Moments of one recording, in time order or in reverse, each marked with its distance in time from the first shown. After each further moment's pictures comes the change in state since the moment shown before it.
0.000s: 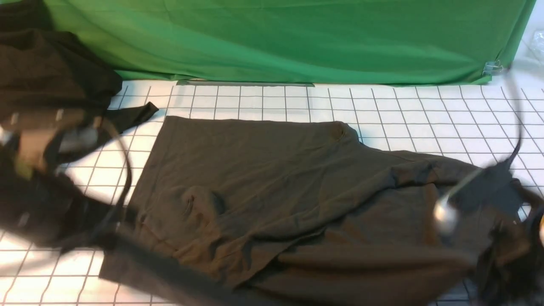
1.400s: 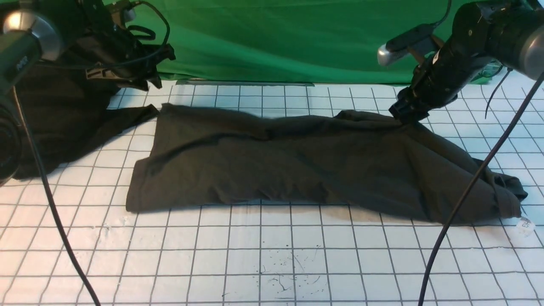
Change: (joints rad) right arm -0.243 0.926 -1.009 0.046 -0.072 -0.154; left arm 0.242 1.145 -1.198 -0.043 -0.157 0.006
